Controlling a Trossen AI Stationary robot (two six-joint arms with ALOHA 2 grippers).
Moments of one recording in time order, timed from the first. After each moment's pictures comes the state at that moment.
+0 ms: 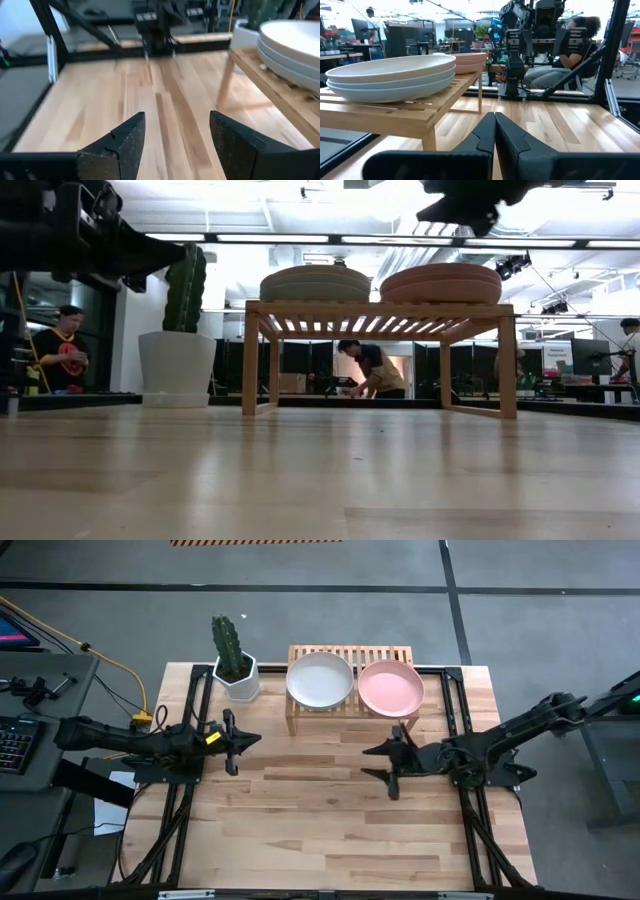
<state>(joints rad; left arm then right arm) -0.07 0.44 0.01 0.51 -0.24 0.02 0.35 1.10 0.67 0.11 0.44 0.18</state>
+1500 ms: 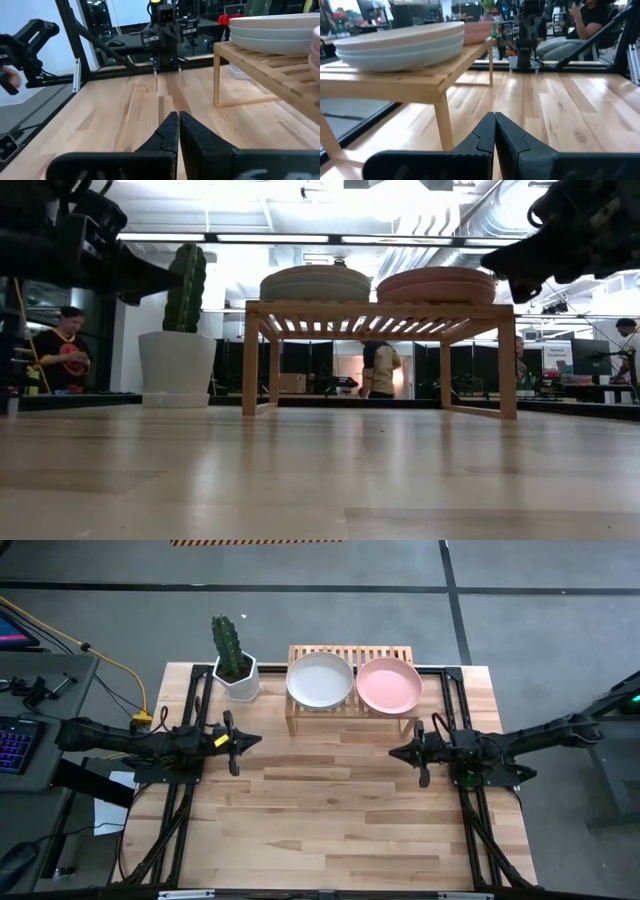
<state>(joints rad) -0.07 0.39 0.01 0.33 -0.29 0.04 0.14 0.52 0.11 0.34 0.14 0.12</state>
